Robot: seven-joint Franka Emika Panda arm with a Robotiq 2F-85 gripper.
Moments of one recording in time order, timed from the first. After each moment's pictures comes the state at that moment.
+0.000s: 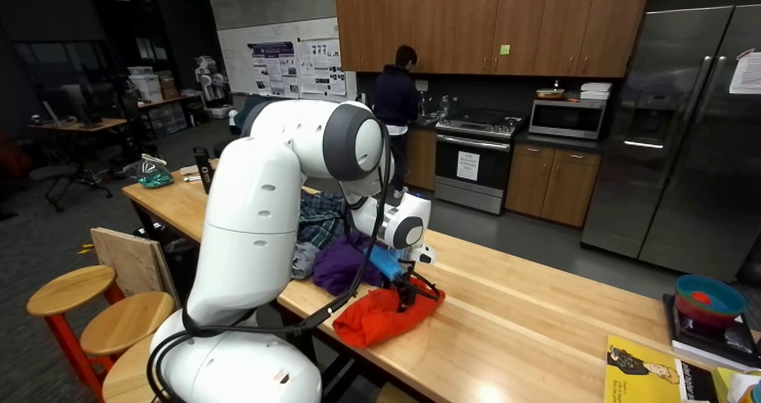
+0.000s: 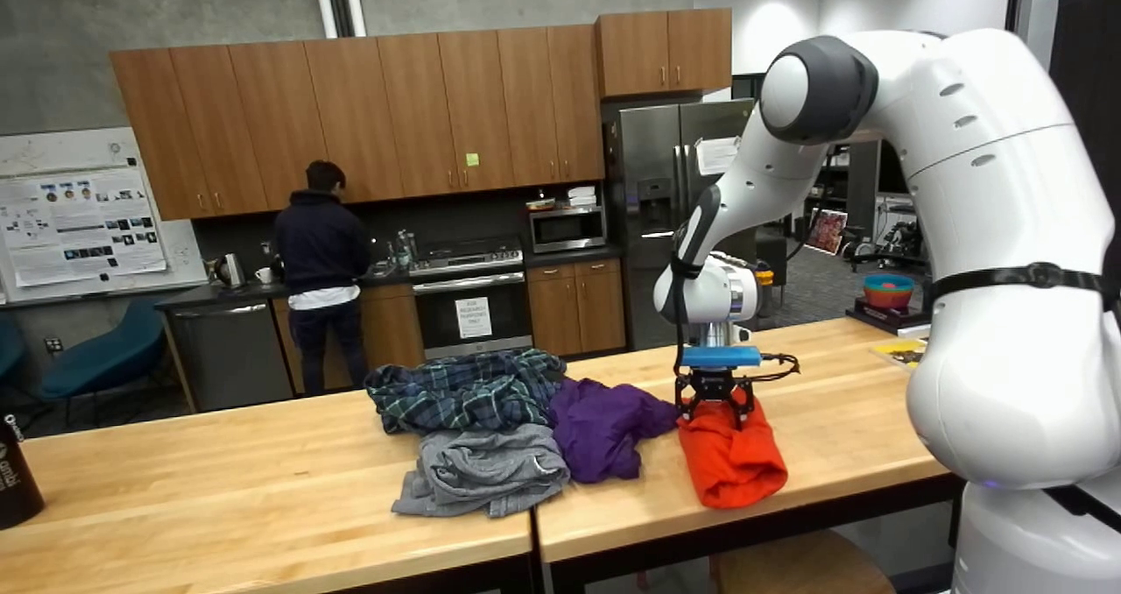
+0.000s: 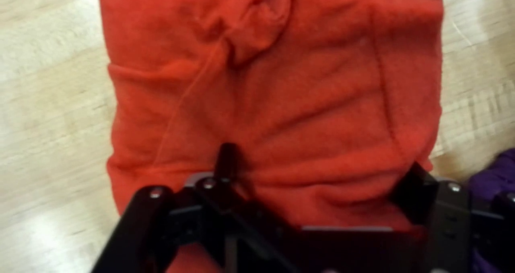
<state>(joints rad) 0.02 0.41 -0.02 -2.20 0.17 2.37 0.35</state>
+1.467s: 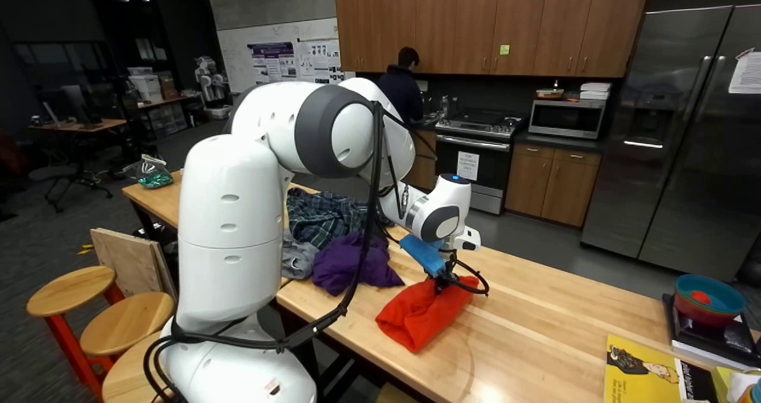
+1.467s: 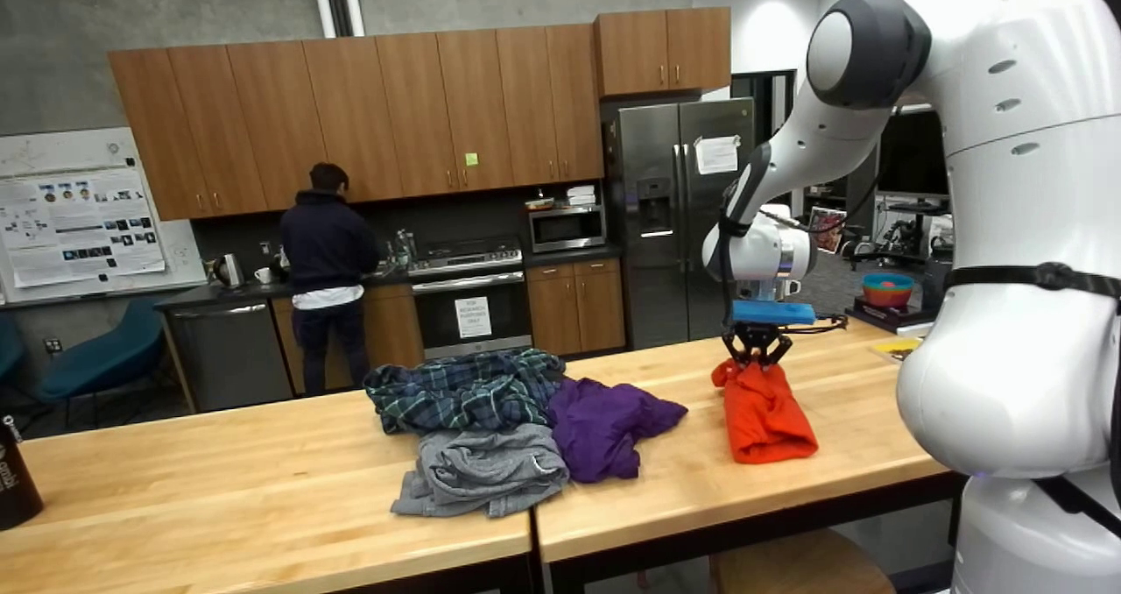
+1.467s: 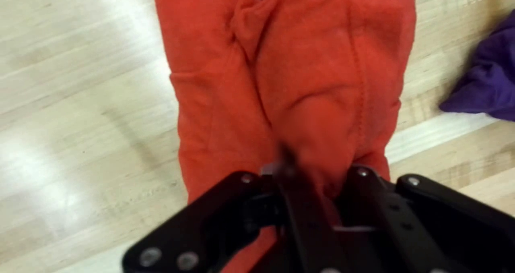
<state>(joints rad) -0.12 0.24 -0.09 -2.26 0.18 2.49 0.14</state>
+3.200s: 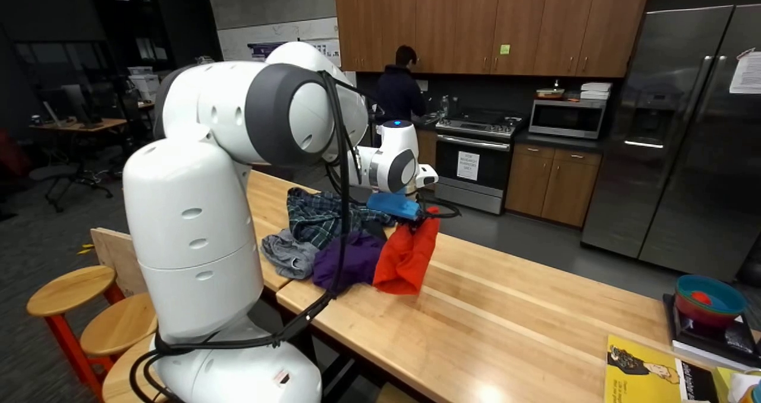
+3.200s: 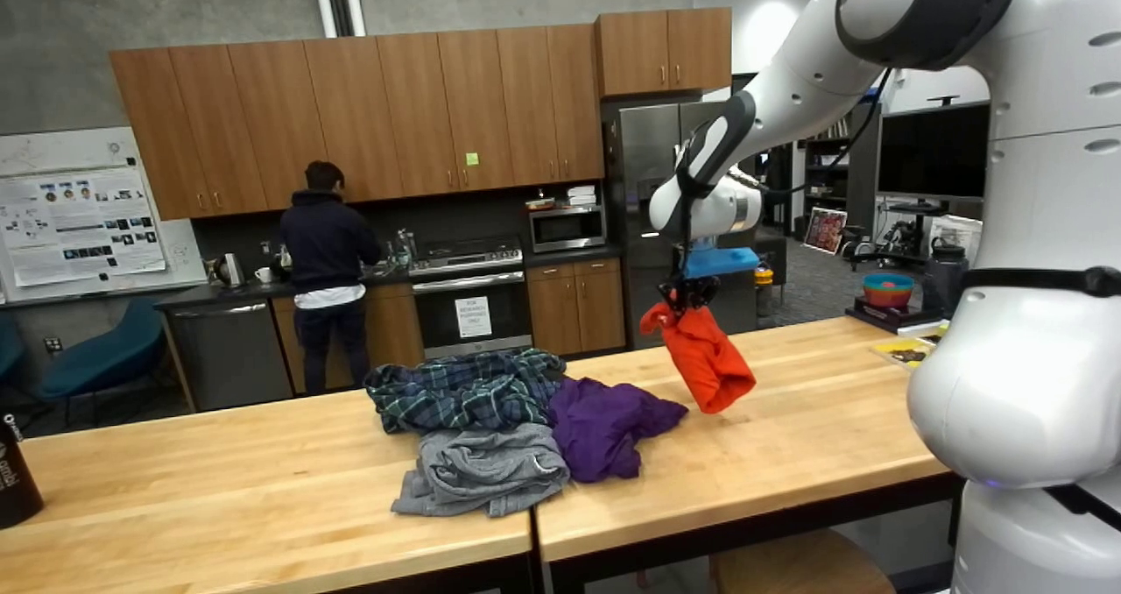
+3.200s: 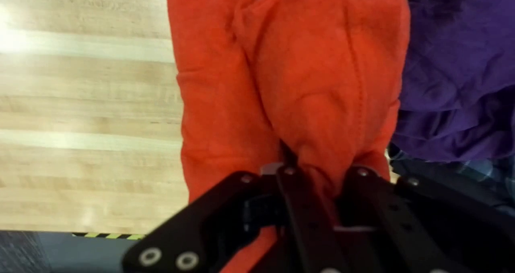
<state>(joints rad) 0.02 0.06 0.01 -2.22 -0.02 2.50 0.07</state>
